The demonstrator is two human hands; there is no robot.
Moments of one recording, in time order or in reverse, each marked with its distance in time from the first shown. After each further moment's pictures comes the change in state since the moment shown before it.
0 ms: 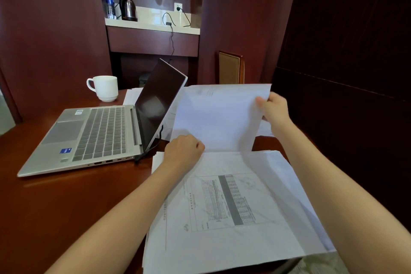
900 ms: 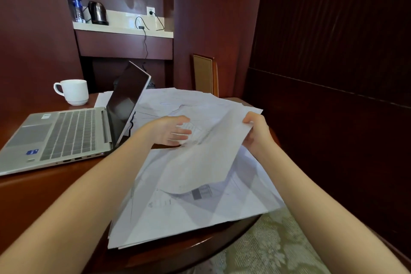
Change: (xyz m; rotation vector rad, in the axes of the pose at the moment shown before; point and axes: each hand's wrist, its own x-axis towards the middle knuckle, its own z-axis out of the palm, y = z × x) left_hand 0.028 0.040 -0.038 -0.925 -0.660 -0.419; right_hand -0.081 0.016 -0.061 0.592 -0.070 0.369
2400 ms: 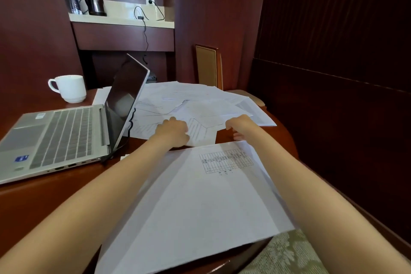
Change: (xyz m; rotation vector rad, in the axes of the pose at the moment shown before) left_hand 0.030 -0.012 0.012 1.141 0.324 0.232; right_hand 0.084 0.022 0.032 -0.852 -0.019 0.115
